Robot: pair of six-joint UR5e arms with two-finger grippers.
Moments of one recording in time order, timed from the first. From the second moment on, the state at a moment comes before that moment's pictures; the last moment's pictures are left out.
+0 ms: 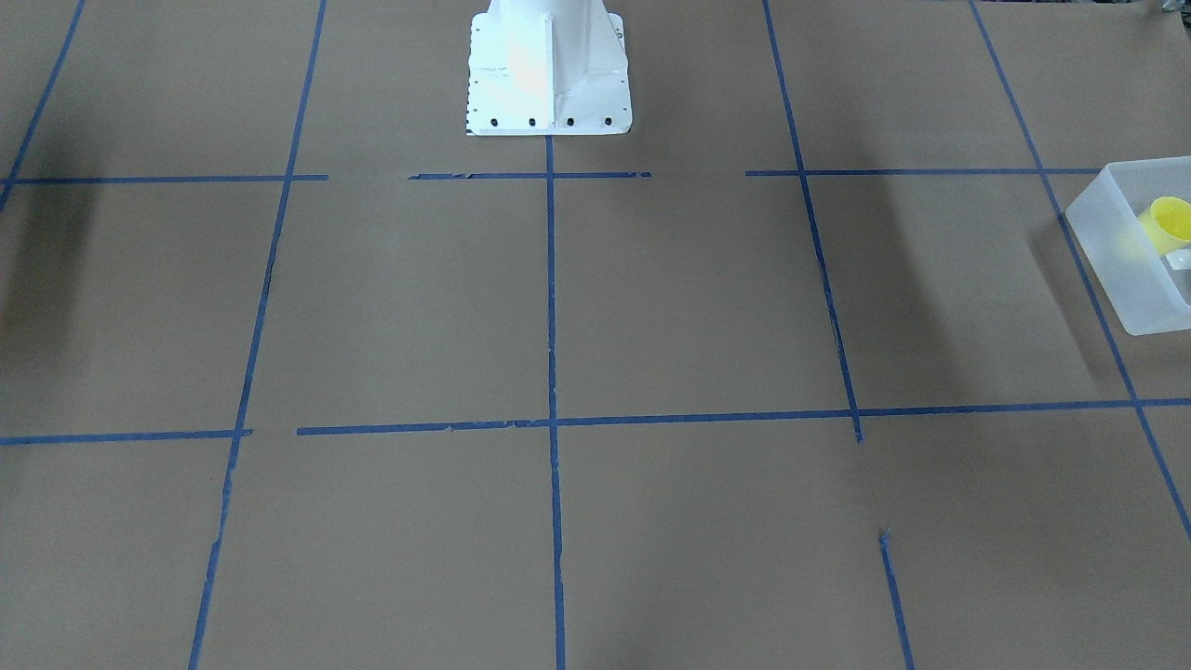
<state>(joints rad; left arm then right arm) -1.68 -1.45 -1.61 -1.95 -2.28 -0.01 1.52 -1.67 1.77 -1.40 2.45 0.20</state>
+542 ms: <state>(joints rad) -1.61 -1.46 -1.72 -1.77 -2.32 -0.02 1.52 -1.67 1.77 -1.40 2.45 0.20</state>
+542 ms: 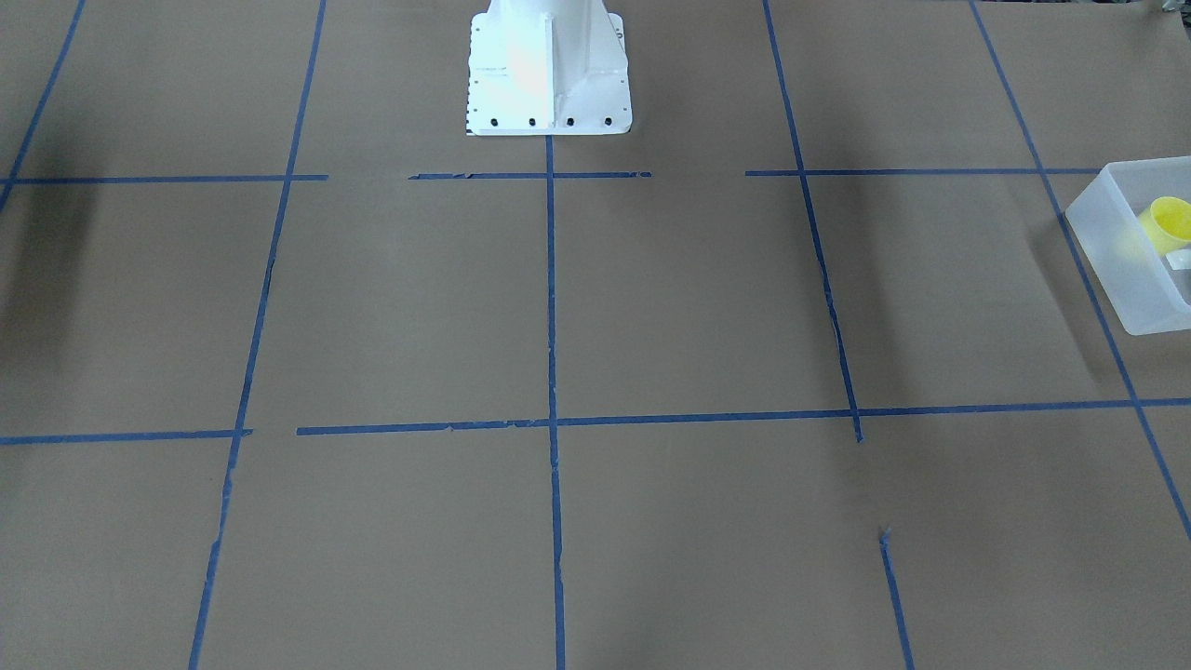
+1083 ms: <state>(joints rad) -1.57 -1.54 -1.65 -1.76 -2.30 -0.02 1.52 -1.67 1.77 -1.40 2.45 0.20</state>
